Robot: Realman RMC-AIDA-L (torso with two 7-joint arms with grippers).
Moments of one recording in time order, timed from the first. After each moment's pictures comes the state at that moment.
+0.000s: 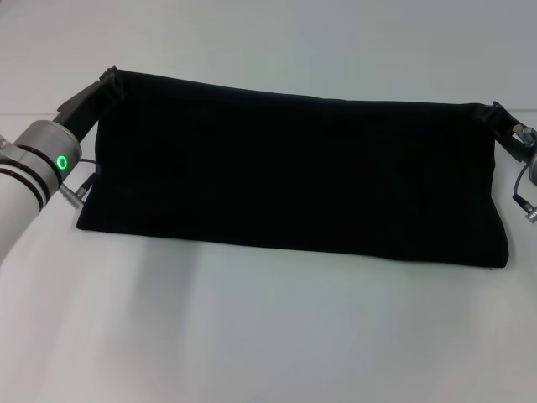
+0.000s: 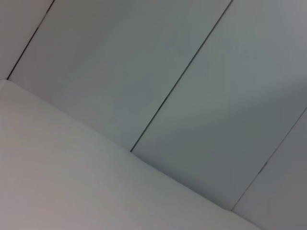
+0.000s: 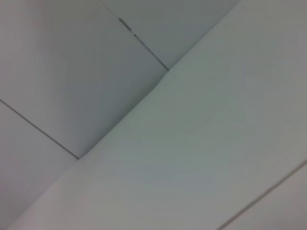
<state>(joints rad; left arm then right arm) -0.80 -2.16 0.09 0.28 1.52 0.77 -1.18 0.79 2.10 -0.30 -0.24 -1.55 -0.58 1.58</state>
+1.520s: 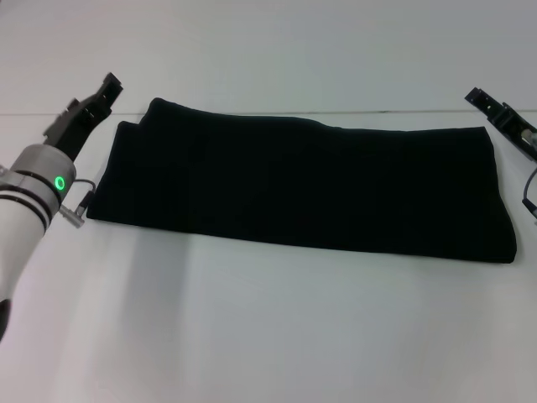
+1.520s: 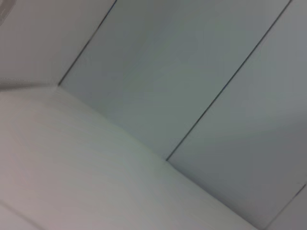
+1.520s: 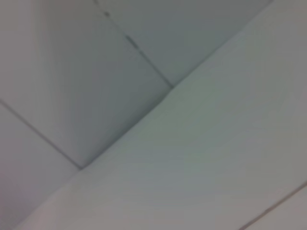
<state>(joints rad) -0.77 -2.15 0.14 0.16 1.22 0.75 -0.98 0.75 2.09 -0.33 -0.21 -1.42 -0.66 1.41</state>
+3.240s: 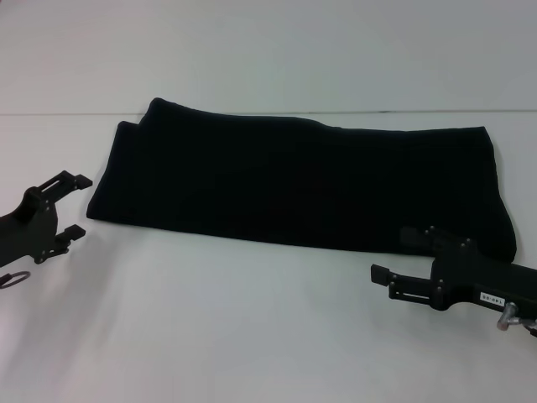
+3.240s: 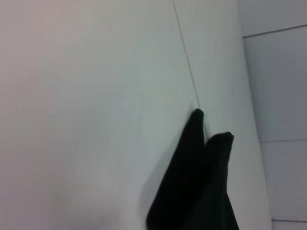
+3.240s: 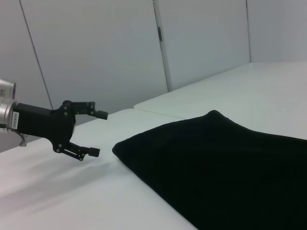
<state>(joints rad) -0.51 -2.05 0.24 0.49 2.13 1.11 -2.56 0.46 2.09 -0.72 -0.43 -1.82 -1.34 1.08</state>
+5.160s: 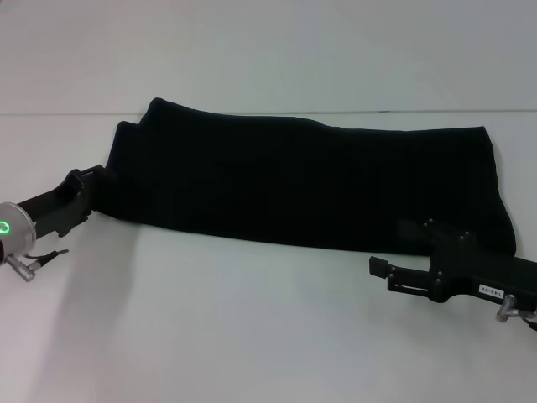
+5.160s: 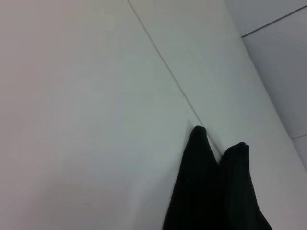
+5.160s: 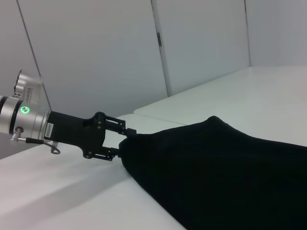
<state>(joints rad) -0.64 -2.08 0.26 0.40 2.11 0.82 -2.31 0.47 2.09 -0.71 -0.44 -1.82 -1.35 1.10</state>
